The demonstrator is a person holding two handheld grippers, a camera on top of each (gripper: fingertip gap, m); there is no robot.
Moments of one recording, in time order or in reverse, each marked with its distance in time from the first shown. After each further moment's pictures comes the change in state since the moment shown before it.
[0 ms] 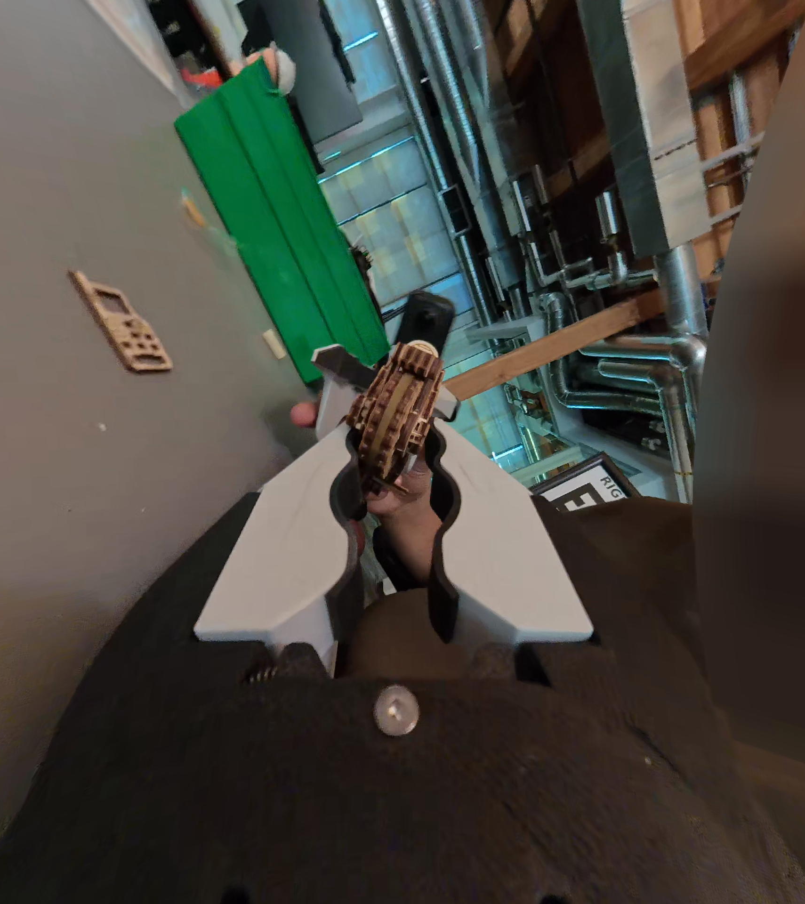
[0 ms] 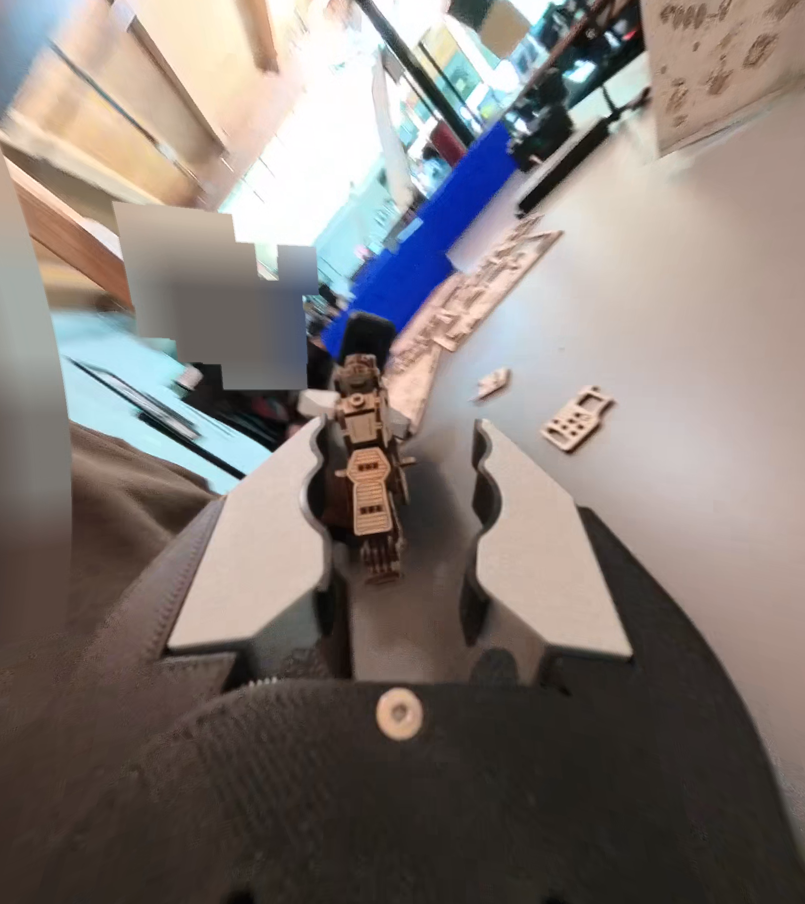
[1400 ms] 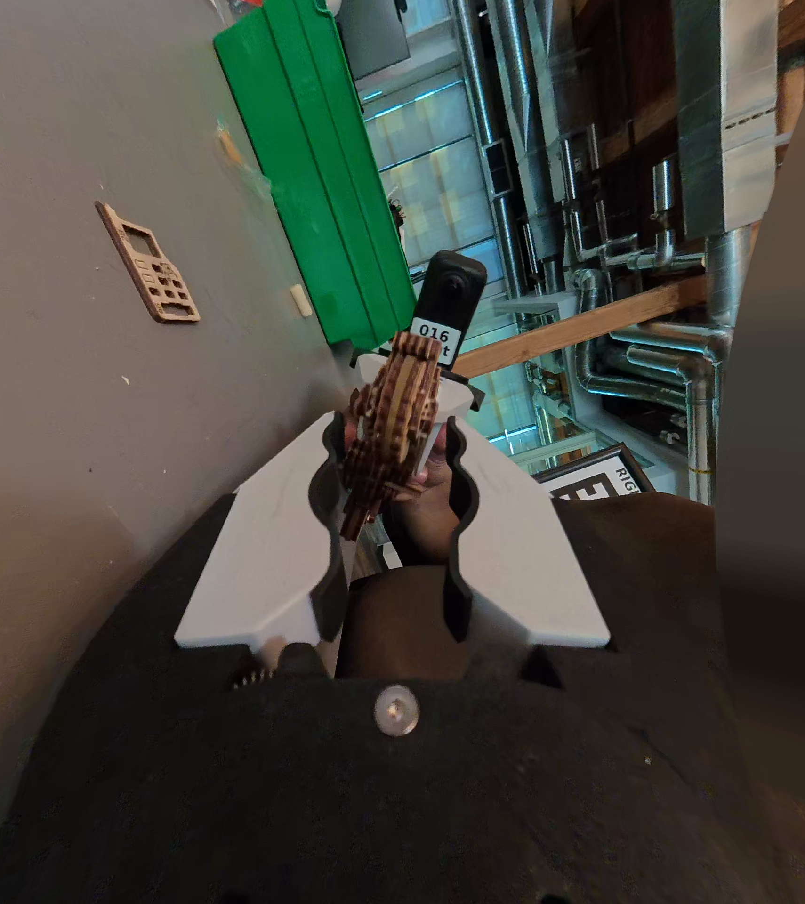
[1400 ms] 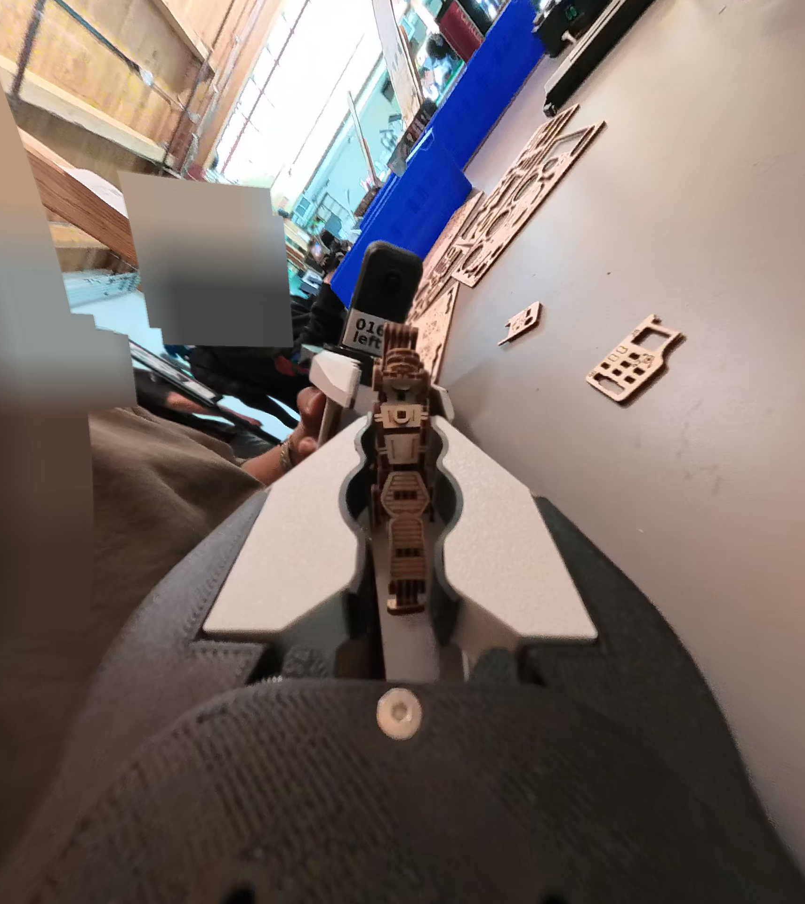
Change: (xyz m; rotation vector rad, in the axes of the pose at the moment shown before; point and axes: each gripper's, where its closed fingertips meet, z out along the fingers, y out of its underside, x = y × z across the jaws) left arm -0.013 0.012 0.003 -0.084 -0.075 -0.067; right arm -0.008 0.026 0.017 -0.119 -0.040 0.096
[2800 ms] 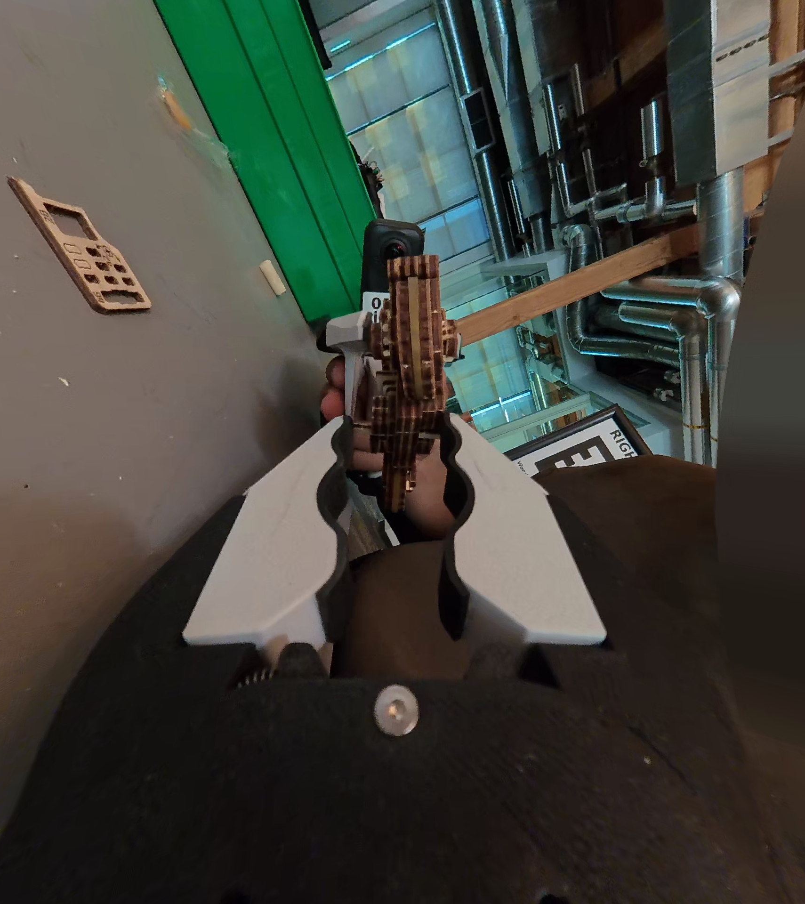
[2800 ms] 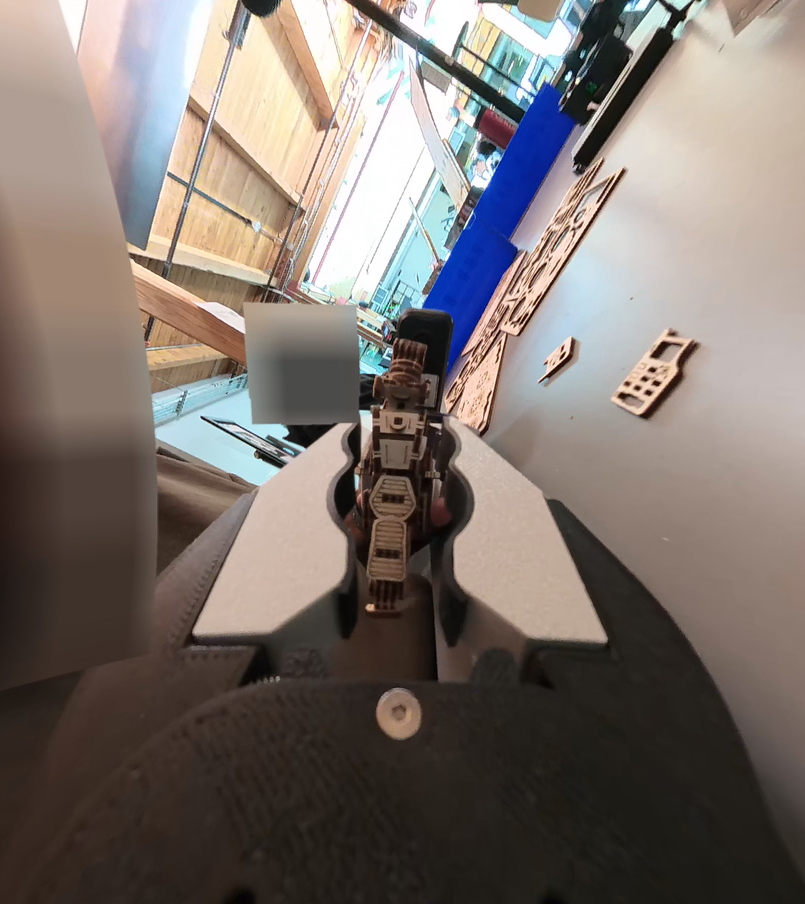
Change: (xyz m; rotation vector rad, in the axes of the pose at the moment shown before) left arm 0.009 0.011 0.004 -0.067 0.044 0.049; right arm -0.005 -0.022 -0.013 0.156 -0.141 0.187
